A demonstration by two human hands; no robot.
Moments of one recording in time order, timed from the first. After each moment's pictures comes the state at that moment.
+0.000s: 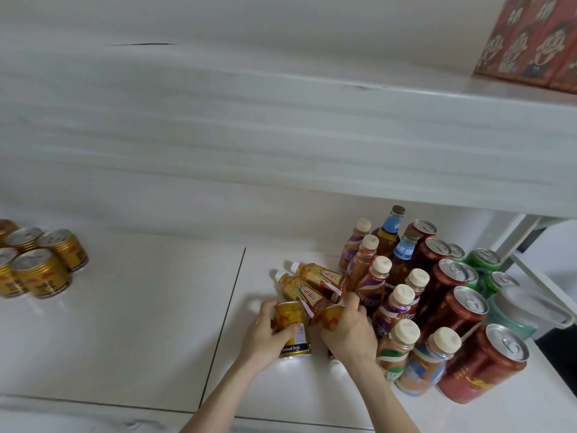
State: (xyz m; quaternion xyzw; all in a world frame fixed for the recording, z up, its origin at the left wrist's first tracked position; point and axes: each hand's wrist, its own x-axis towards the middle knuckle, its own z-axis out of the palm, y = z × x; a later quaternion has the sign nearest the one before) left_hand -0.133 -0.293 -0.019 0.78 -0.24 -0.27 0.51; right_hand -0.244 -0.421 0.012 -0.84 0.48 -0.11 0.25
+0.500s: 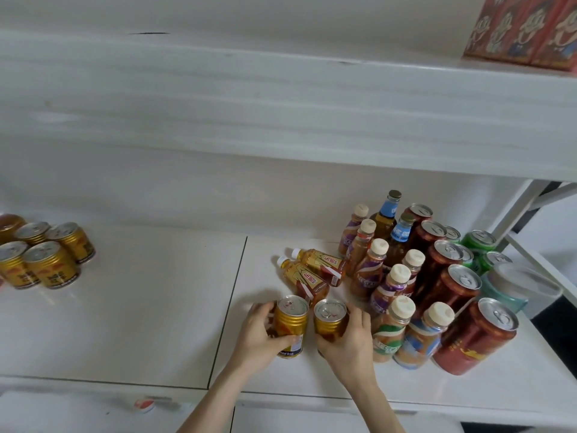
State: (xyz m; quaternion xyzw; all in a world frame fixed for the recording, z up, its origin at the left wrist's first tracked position) left_hand -0.149 -0.259 -0.021 0.77 -0.29 -0.23 0.52; right_hand -0.283 -0.380 -0.015 -0.80 0.41 -0.27 0.35
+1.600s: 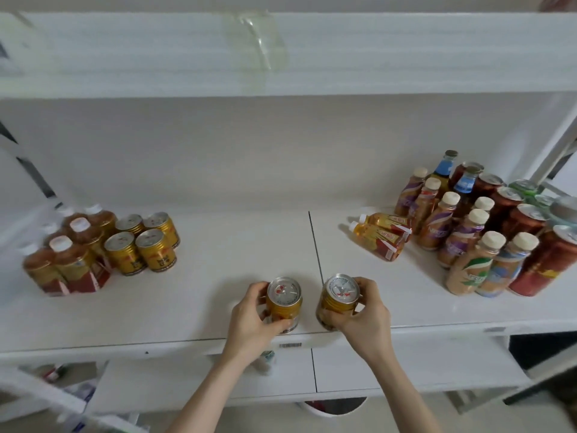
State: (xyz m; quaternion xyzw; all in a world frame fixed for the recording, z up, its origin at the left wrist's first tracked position) left_hand -0.051 -0.039 0.002 0.76 -0.30 -0.20 0.55; right_hand -0.205 -0.175 0.009 -0.73 0.42 -0.31 0.45
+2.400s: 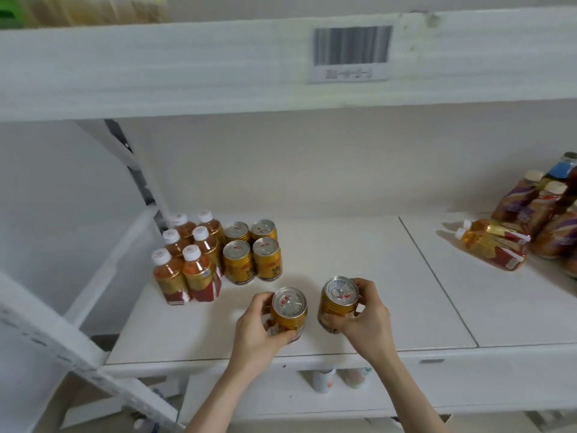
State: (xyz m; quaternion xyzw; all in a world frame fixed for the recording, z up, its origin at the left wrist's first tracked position) left_hand 0.142 0.128 -0.007 0.77 -0.30 -0.19 0.53; right_hand 0.002 -0.019 0.004 -0.73 0.39 -0.29 0.47
